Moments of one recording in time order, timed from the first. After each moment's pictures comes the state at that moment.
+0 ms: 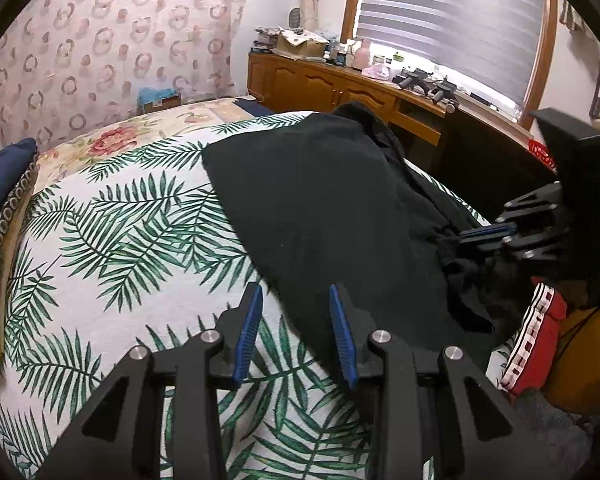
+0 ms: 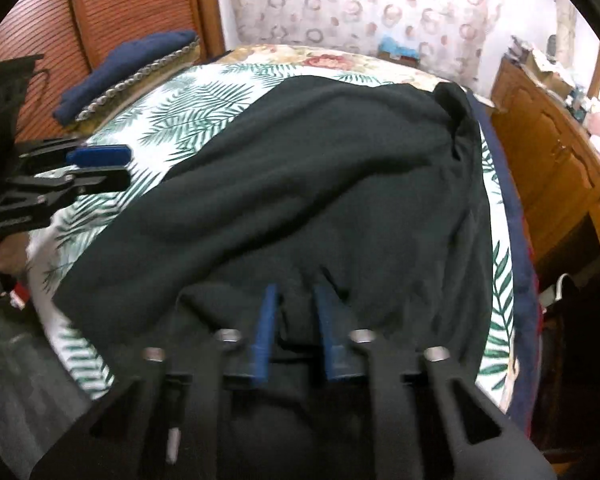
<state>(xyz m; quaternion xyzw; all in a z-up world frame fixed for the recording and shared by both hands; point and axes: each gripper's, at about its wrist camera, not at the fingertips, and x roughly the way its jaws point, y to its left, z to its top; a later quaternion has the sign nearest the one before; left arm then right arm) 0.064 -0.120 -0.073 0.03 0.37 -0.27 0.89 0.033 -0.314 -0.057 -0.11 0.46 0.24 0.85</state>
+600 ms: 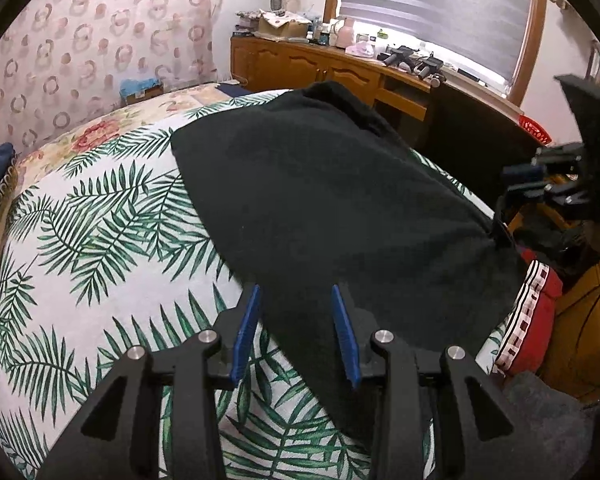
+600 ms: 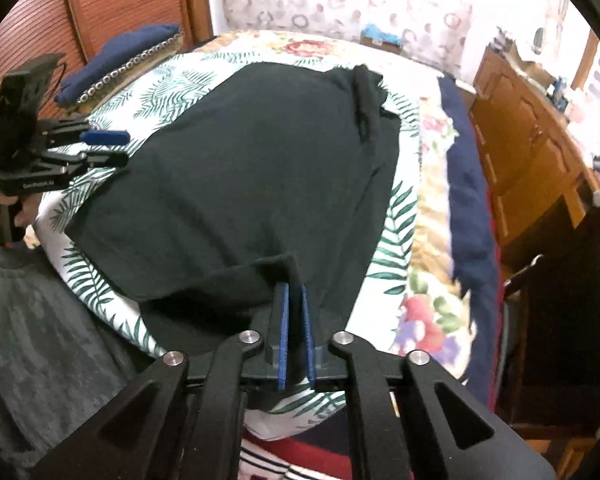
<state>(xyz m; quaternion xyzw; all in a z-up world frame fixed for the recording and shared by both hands) 0.058 -0.143 -0.080 0.06 0.40 -0.28 0.87 -0.006 -0.391 -0.021 -0.14 0.48 0.21 0.84</state>
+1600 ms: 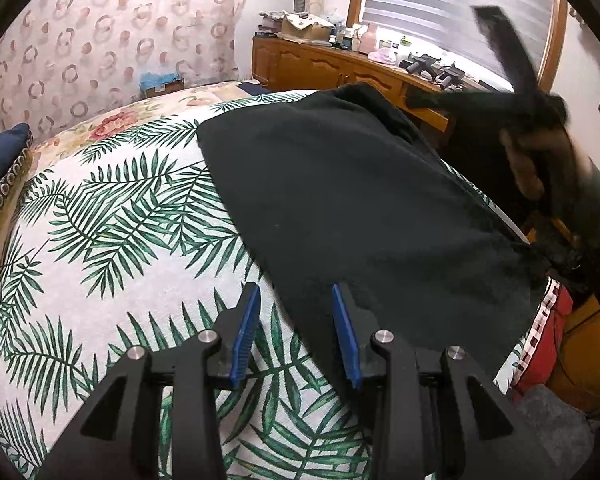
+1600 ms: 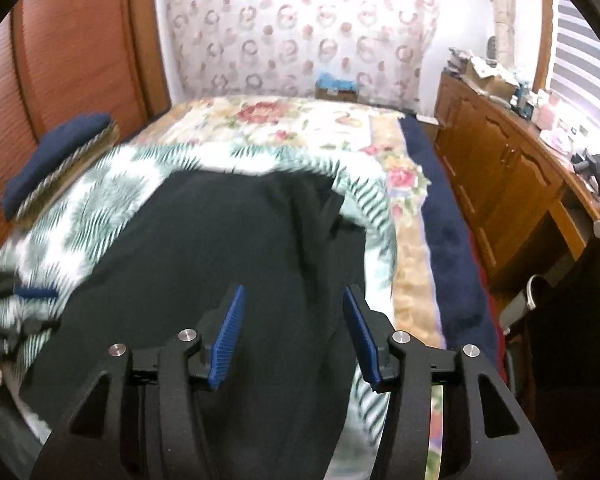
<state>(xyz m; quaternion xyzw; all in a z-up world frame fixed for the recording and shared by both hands) 0.068 -0.131 -0.087 0.04 0.40 -0.25 0.88 0.125 -0.381 -0.014 -0.06 0.38 0.15 0.91</state>
